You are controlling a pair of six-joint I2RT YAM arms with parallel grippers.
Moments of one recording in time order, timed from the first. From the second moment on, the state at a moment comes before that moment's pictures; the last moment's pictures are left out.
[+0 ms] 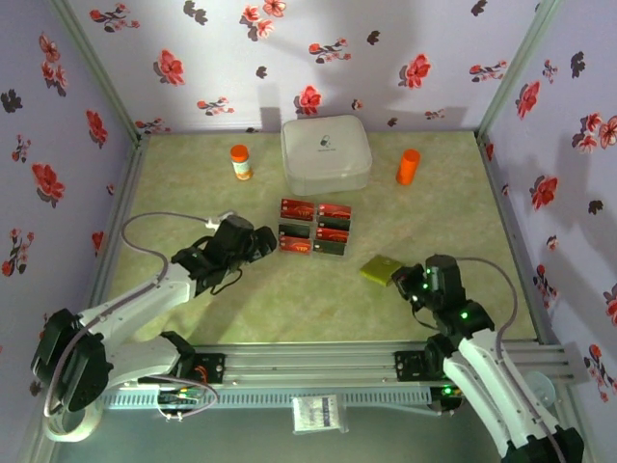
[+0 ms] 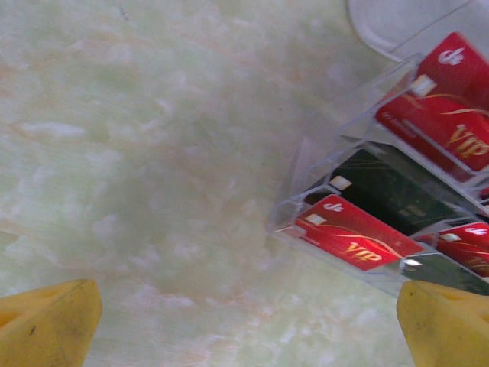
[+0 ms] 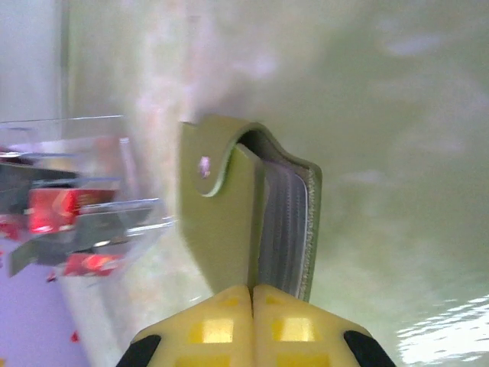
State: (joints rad) left arm -0.71 1.13 0.72 -0.40 -0.24 -0.97; right arm 0.30 0.49 0.31 -0.49 -0.23 1.25
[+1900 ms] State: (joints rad) left arm -0.76 1.30 0.81 0.40 -0.03 -1.59; right arm 0.75 1.05 0.79 0.08 -0.08 1.27
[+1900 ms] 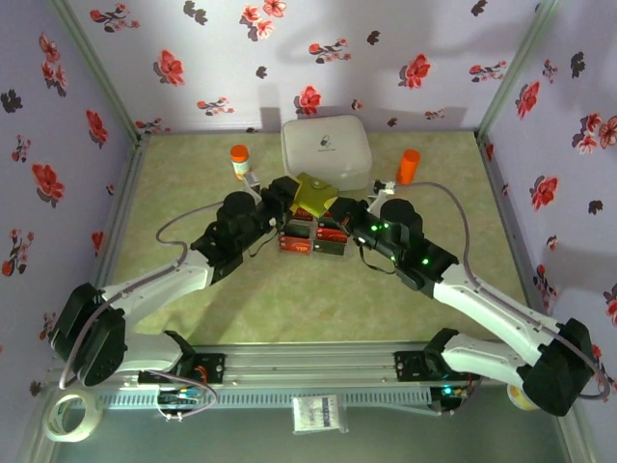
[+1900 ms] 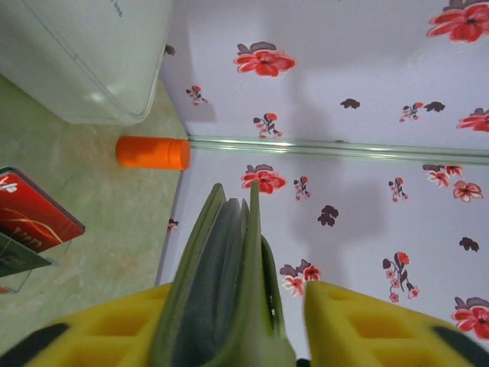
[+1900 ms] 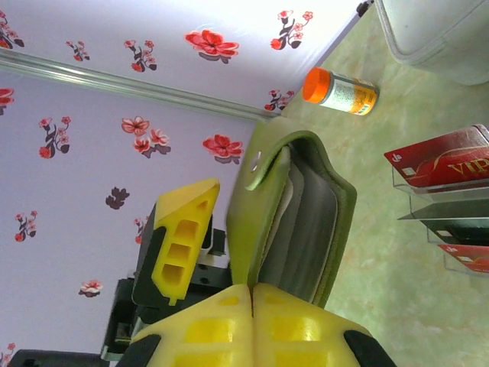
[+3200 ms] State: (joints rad) left arm -0.59 1.26 0.86 -0.09 0.47 -0.84; right arm 0.85 1.33 1.09 -0.52 0.05 0.59
